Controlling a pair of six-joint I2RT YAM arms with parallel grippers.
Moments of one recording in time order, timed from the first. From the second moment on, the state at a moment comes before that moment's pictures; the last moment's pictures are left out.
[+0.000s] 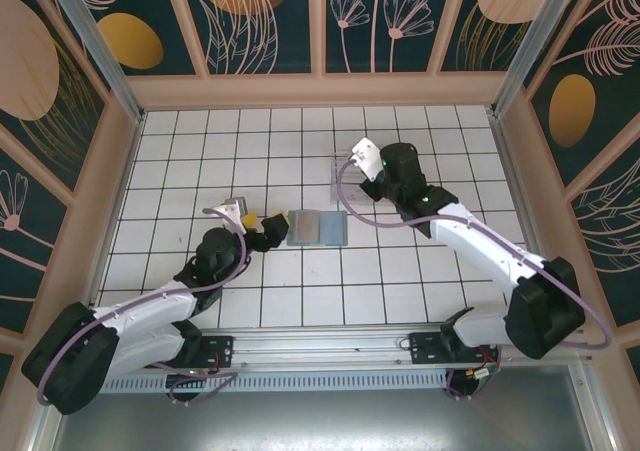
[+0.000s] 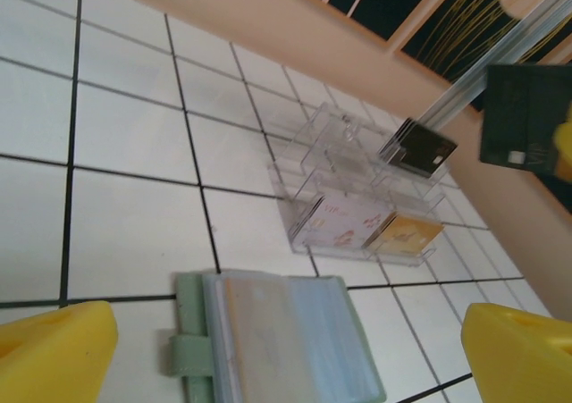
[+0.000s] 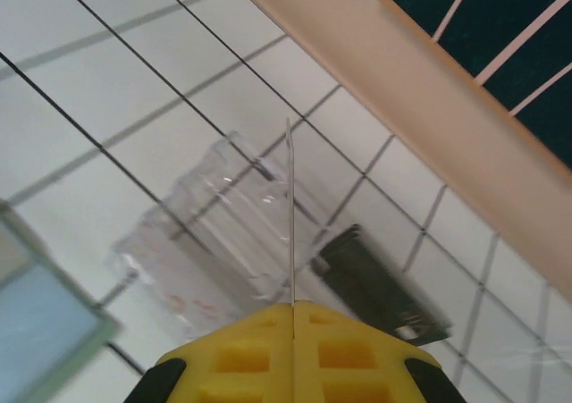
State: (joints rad) left arm -0.64 1.04 0.22 0.63 -0.10 -0.66; right arm 0.57 1.34 0.98 -0.17 0.18 -0.52
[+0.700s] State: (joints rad) left arm -0.64 0.95 0.21 0.62 -0.11 -0.65; right arm 0.43 1.49 0.99 -0.16 0.19 -1.21
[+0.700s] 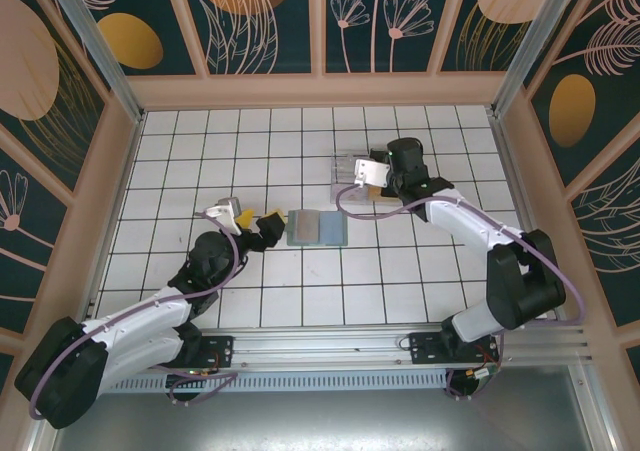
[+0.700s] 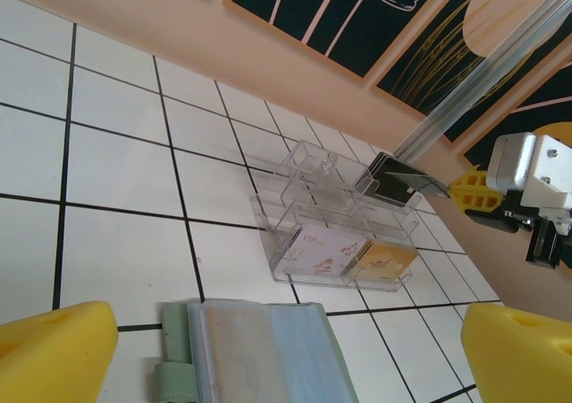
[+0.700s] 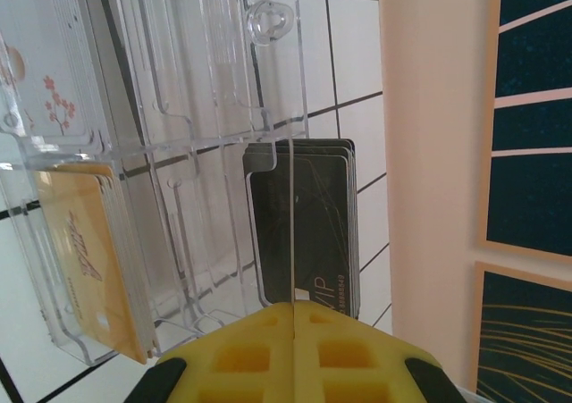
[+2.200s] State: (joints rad) left arm -0.64 0.98 0.22 0.58 -0.11 -0.65; right arm 0.38 1.60 1.05 -0.15 0.19 -1.23
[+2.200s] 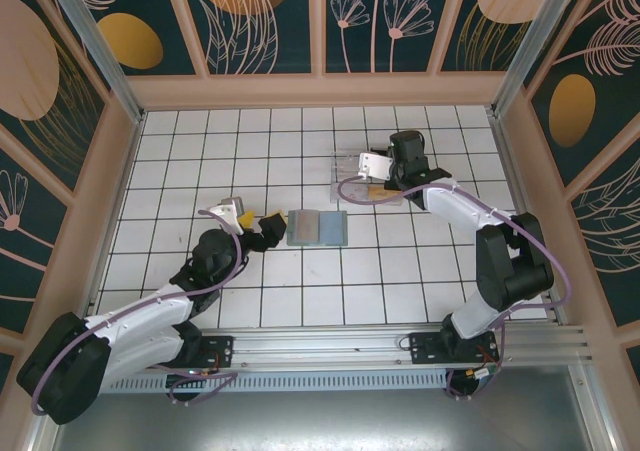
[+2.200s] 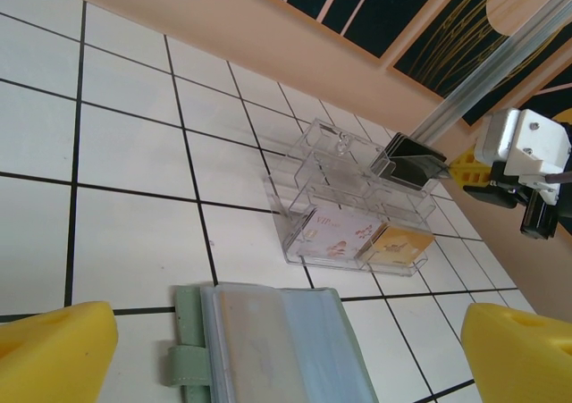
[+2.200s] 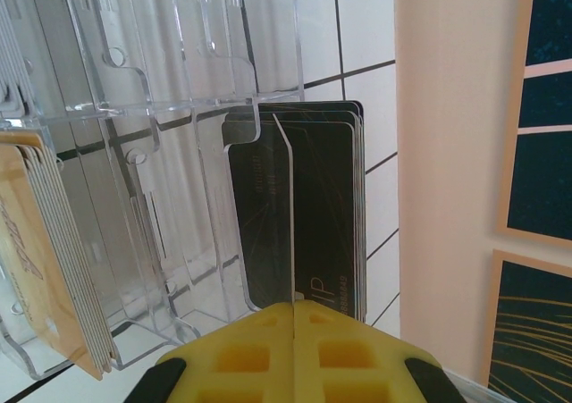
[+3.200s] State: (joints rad) left arm -0.64 0.99 0.23 0.56 -0.11 -0.65; right arm 0.37 1.71 1.15 0.04 0.28 -1.09
